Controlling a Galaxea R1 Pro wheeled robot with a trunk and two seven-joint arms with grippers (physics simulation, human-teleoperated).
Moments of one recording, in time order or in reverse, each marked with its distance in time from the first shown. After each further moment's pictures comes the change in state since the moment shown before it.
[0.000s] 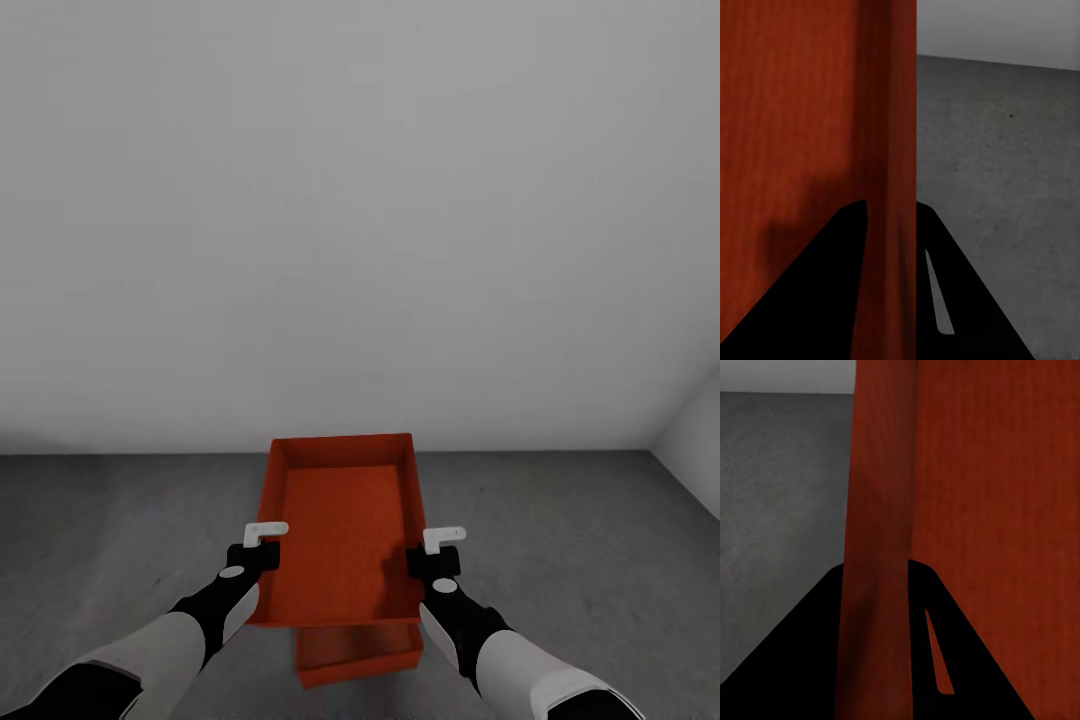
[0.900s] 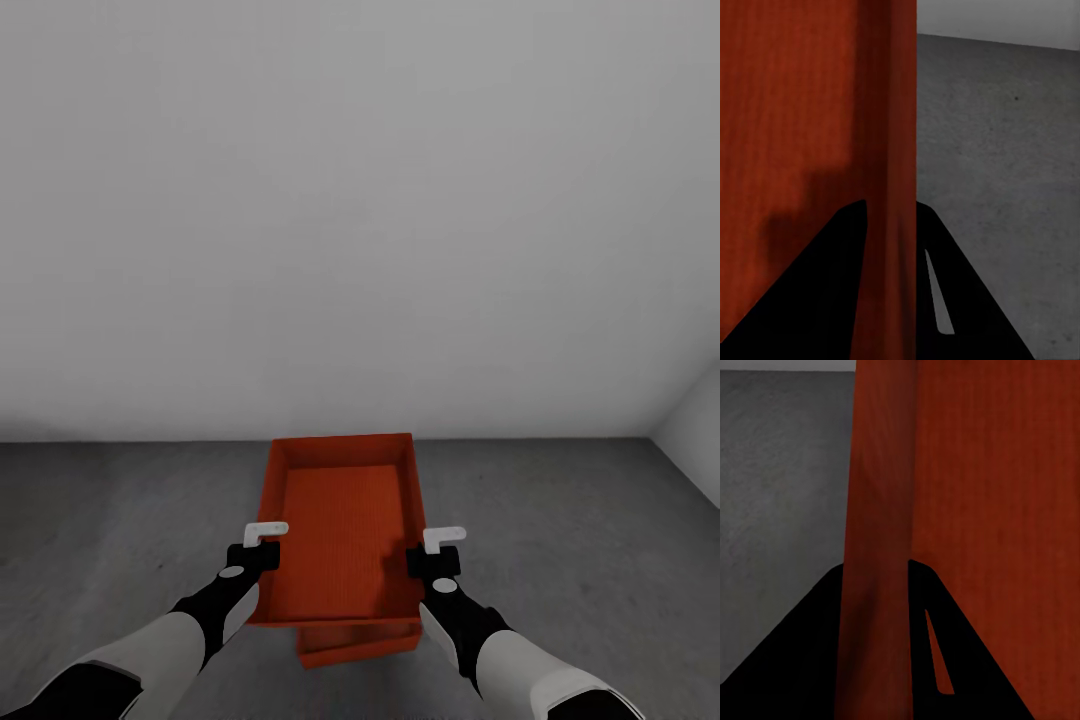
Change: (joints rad) left arm 0.000 0.000 0.000 -0.001 0.000 0.000 0.000; right arm 0.000 0.000 0.001 -0.001 0.000 0.000 -0.001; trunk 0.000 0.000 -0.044
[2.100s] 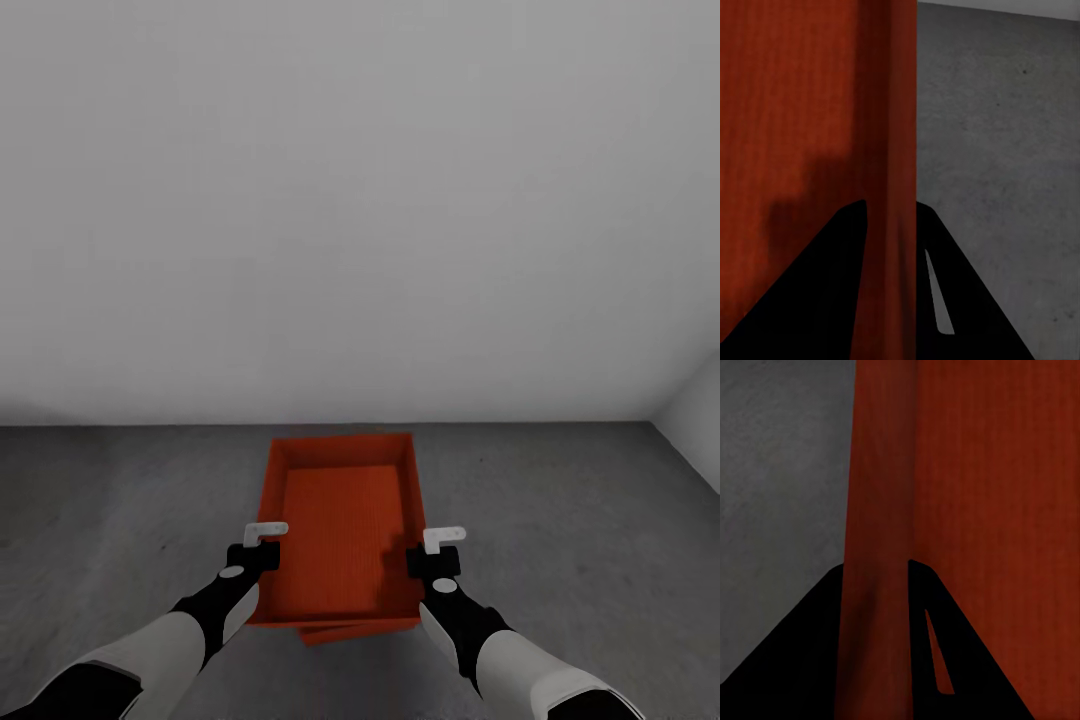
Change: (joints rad) left arm 0.000 0.000 -0.001 0.002 0.001 -0.001 0.000; right arm 0.000 0.000 0.000 0.001 0.000 0.000 0.001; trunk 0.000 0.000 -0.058
